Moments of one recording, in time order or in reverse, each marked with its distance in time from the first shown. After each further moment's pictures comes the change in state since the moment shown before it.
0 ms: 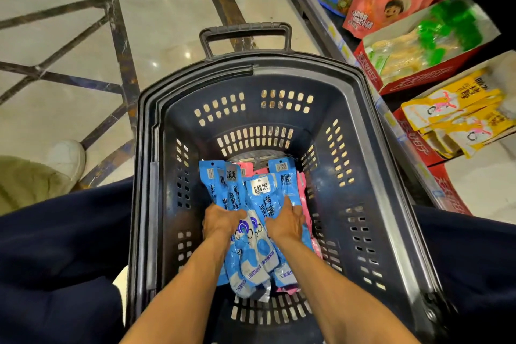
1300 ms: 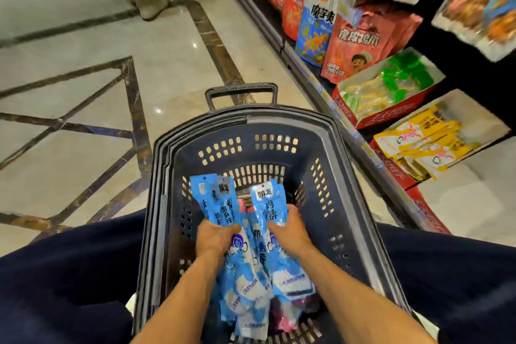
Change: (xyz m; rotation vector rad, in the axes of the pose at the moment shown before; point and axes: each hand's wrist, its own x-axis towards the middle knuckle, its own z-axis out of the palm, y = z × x) left_hand -0.021 0.013 -0.024 -0.085 -0.032 0.099; right_hand -0.013 -0.003 -0.043 0.362 -0.069 -0.239
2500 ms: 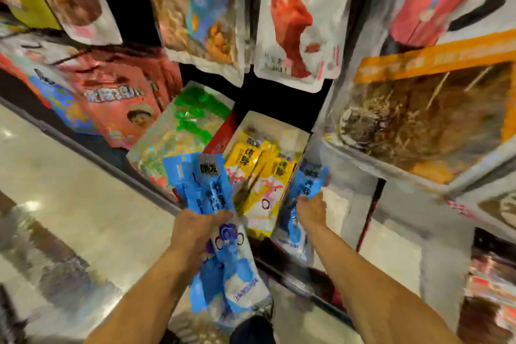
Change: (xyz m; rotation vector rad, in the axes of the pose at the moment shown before) left_hand -0.093 0.230 0.408 0.107 -0.701 0.492; right_hand 0.152 0.108 -0.457 0.435 0.975 0.292
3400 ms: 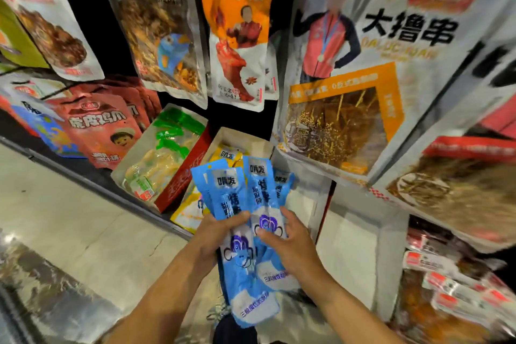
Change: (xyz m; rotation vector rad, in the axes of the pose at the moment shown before) left_hand -0.039 -0.010 0.035 -0.030 -0.326 -0.089; right_hand -0.149 0.009 -0.077 0.289 -0.435 -0.282
